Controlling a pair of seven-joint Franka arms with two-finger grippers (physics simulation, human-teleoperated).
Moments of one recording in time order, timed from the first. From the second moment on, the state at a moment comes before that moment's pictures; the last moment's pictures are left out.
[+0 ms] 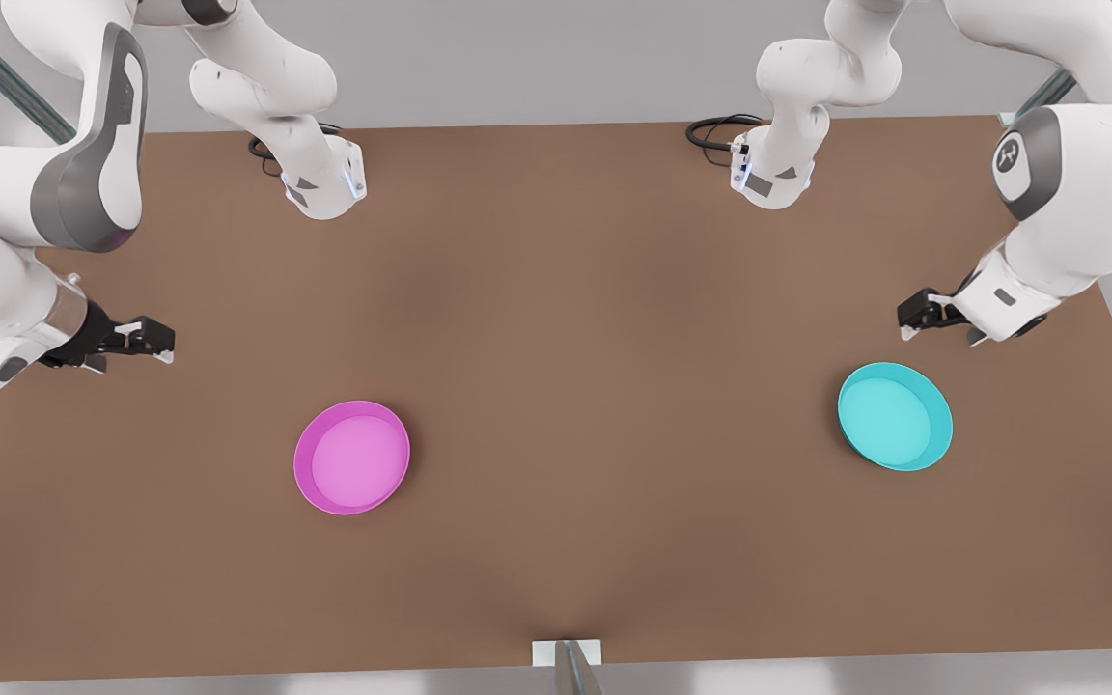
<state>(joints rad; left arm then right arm) -0.13 0.09 0.10 -1.53 0.00 1.62 0.10 0.04 0.14 -0.10 -1.49 0.00 1.58 -0.20</state>
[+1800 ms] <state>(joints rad) 0.23 0.82 0.30 -1.50 -0.54 1.95 0.71 0.05 0.15 -0.10 -1.51 0.00 1.60 -0.20</state>
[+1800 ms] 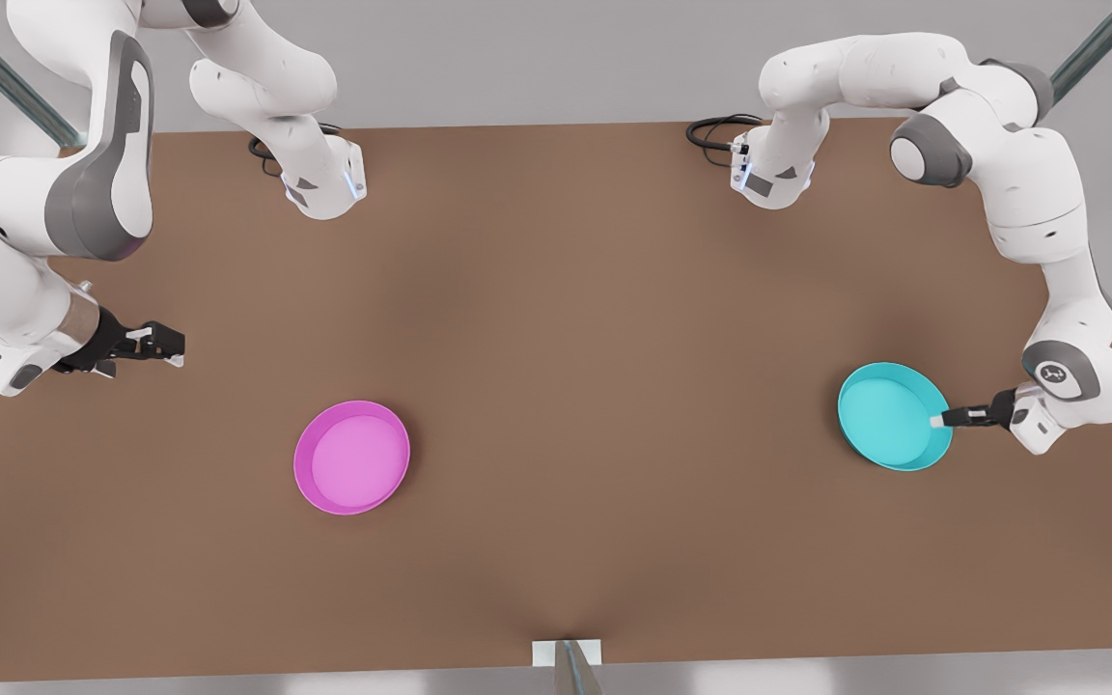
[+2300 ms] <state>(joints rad) 0.24 0.83 0.30 -1.50 -0.58 1.93 0.72 0.05 0.15 -0.10 -1.51 0.00 1.60 -0.20</state>
